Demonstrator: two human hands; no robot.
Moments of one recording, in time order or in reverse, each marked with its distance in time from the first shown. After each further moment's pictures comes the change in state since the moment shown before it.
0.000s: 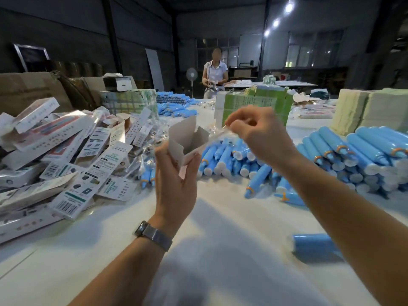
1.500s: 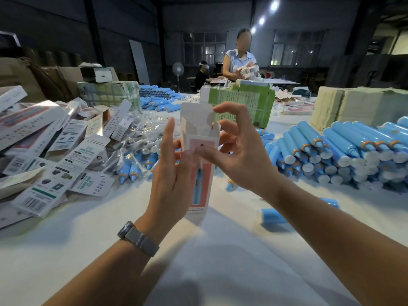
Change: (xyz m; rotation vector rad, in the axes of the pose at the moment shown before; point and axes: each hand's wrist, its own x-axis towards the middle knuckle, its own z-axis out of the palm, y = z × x) left_hand -0.012 0.027 0.007 -0.236 -0.315 -0.139; right_hand -0.043 0.016 0.010 0.230 -0.067 -0.167
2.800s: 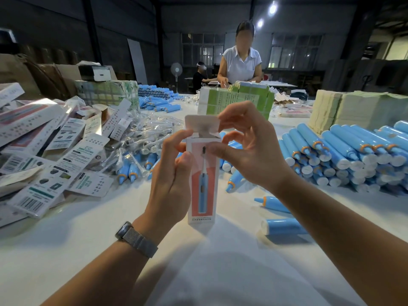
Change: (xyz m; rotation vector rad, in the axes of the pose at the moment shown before) left_hand 0.000 -0.003 -0.003 -0.116 -0.016 0.052; right_hand 0.005 -0.005 -0.013 0.116 -0.029 -0.093
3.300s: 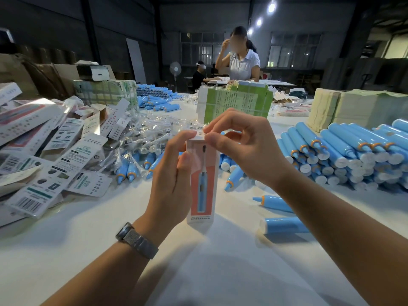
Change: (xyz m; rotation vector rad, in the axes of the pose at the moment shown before) left_hand -0.001 -0.001 0.003 0.116 0.021 0.092; right_hand 0.004 -0.008 -0.002 -0.077 -0.036 0.052
